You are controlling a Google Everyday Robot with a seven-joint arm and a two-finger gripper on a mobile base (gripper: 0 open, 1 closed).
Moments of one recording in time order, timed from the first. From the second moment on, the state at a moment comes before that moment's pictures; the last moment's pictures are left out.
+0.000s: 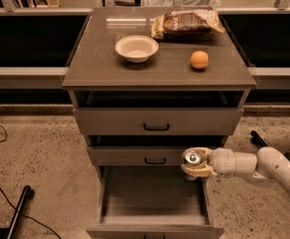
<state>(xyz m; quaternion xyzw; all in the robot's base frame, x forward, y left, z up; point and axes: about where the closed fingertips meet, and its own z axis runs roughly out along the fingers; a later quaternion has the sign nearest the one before) 0.519 -0.153 0.596 -0.48 0.55 0.43 0.53</state>
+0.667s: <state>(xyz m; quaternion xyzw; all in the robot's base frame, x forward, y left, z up) 0.531 -0.161 0.522 -0.47 0.54 0.42 0.56</state>
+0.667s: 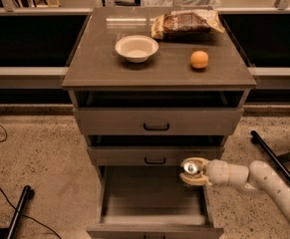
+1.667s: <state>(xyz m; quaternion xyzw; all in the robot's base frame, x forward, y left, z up) 0.531 -0.168 0.420 -0.44 0.51 0.44 0.59</state>
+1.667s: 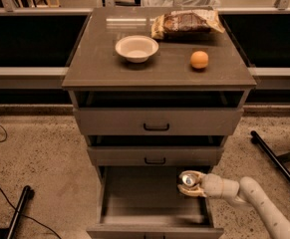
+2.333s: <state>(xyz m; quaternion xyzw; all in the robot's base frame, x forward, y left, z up) 0.539 -0.165 0.338 -0.43 0.53 0.45 0.58</state>
